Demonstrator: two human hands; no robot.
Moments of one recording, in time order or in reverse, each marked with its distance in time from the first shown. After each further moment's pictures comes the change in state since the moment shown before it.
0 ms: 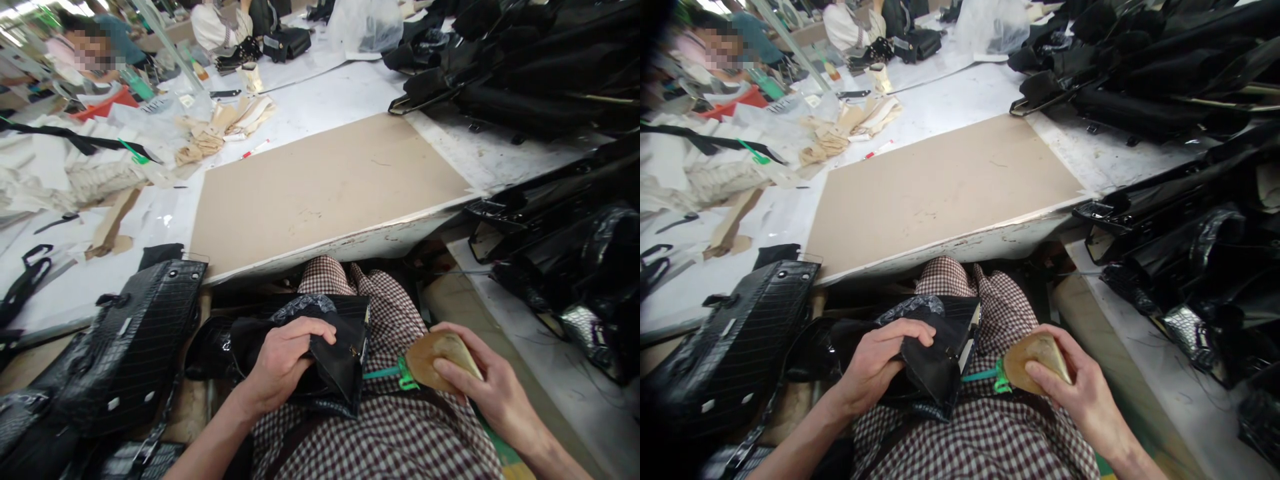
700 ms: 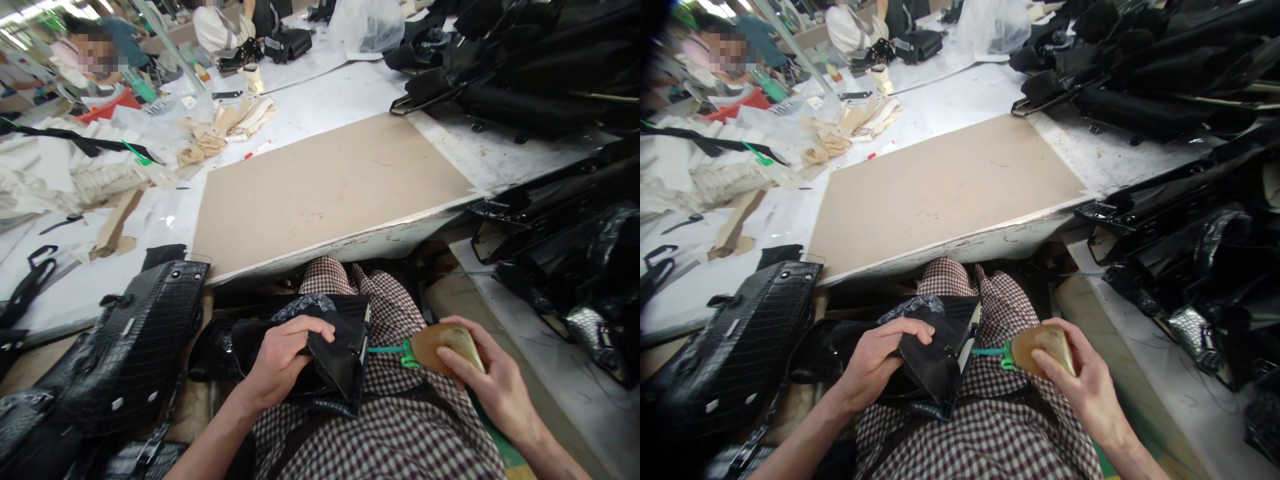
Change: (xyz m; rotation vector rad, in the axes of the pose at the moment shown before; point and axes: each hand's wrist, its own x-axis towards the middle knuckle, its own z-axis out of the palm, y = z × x) left_hand -0.001 -0.002 -0.003 -0.073 0.023 -0.116; right_hand 0.010 0.000 0.003 -0.070 0.196 -0.059
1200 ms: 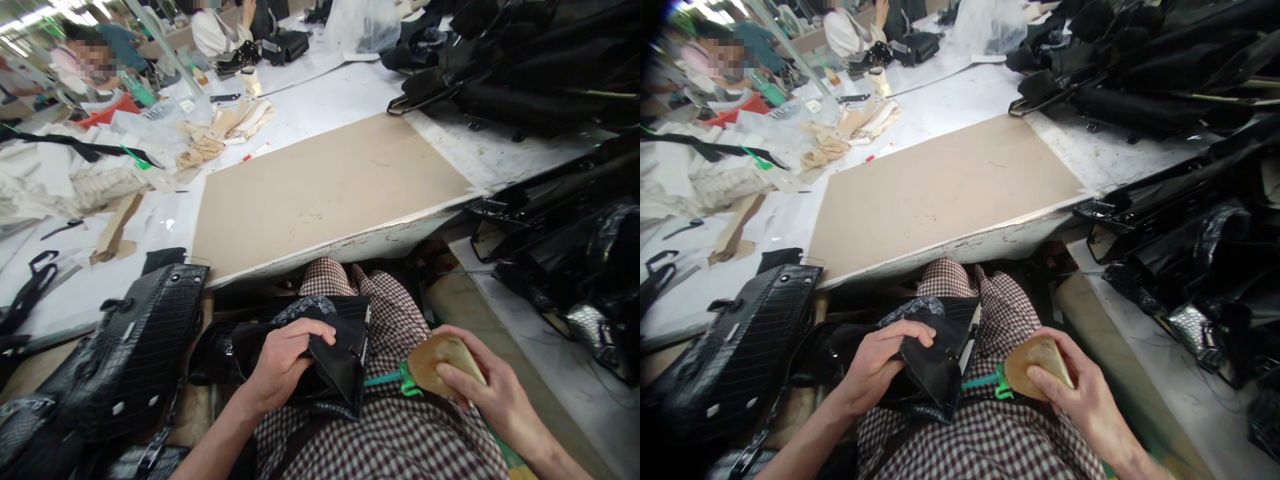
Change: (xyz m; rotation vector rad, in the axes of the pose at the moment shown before) left_hand 0.000 0.000 0.002 0.002 -0.003 0.012; right_hand -0.009 0.003 -0.002 0.094 -0.211 0.054
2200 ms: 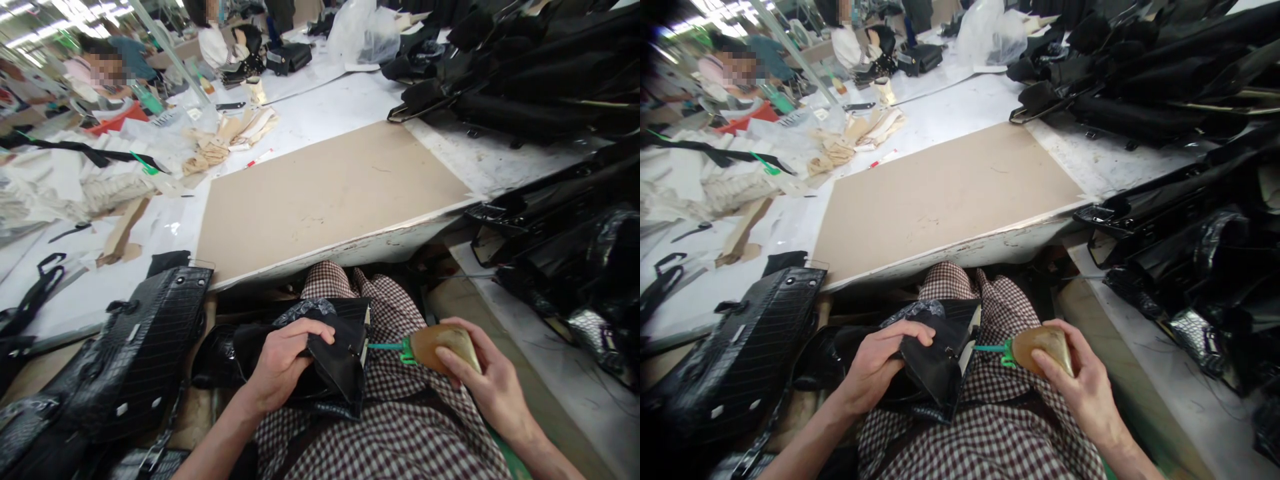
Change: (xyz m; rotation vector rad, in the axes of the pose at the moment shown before) left_hand 0.002 0.003 -0.004 0.012 0.036 -0.029; right_hand 0.011 -0.001 0.009 -0.021 0.262 -0.067
